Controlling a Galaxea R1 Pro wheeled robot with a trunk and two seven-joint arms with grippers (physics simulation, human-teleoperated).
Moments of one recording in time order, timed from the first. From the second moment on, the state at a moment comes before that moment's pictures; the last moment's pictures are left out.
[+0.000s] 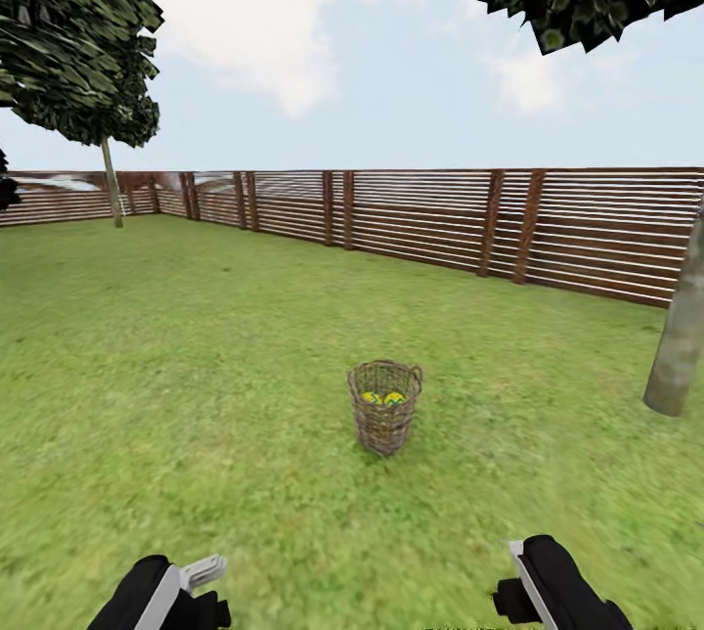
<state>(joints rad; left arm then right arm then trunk) -0.32 0.07 0.09 -0.76 0.34 0.92 0.14 -0.32 -0.09 0.00 -0.87 0.08 0.96 -0.02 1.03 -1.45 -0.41</state>
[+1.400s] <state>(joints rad) -0.32 0.07 0.09 -0.76 0.34 0.92 0.14 -0.32 -0.13 -0.02 -0.82 0.07 0.97 -0.01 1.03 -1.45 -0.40</state>
